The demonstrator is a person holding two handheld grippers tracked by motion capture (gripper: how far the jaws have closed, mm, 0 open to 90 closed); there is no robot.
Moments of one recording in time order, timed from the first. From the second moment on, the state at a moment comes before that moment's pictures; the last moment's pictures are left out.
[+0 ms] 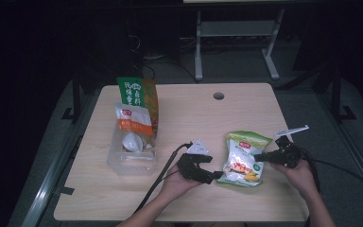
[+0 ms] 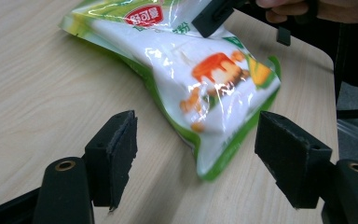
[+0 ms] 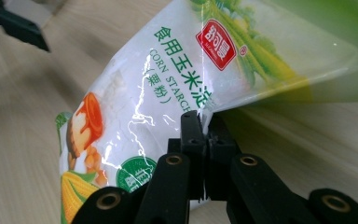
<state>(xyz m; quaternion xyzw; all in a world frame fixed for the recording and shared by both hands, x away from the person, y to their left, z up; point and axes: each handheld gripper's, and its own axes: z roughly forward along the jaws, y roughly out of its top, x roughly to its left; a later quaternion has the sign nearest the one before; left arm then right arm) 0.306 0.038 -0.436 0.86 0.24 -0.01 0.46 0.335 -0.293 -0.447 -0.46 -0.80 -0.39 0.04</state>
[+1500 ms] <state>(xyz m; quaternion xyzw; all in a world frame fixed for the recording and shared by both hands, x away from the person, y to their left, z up) 0.315 0.055 -0.418 0.85 0.23 0.10 0.46 0.328 -0.221 -0.406 -0.32 -0.82 -0.48 -0.02</state>
